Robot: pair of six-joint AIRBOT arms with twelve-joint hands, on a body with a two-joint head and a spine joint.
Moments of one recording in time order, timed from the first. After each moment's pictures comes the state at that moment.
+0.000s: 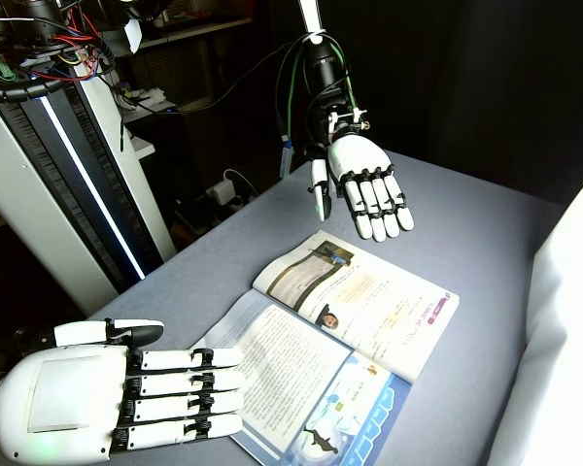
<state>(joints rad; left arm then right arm) 0.95 -0.85 1.08 0.06 -1.08 0.77 -0.78 -0.80 1.07 -0.39 0.78 -0.44</state>
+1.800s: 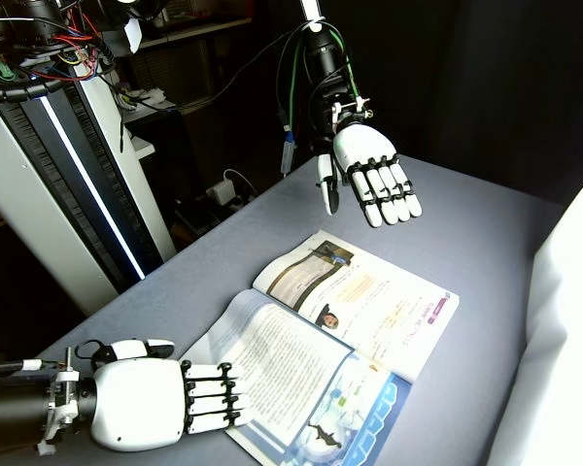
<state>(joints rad) 0.99 -0.78 1.04 0.03 -1.07 0.78 -0.64 -1.02 1.22 -1.22 0.47 0.18</state>
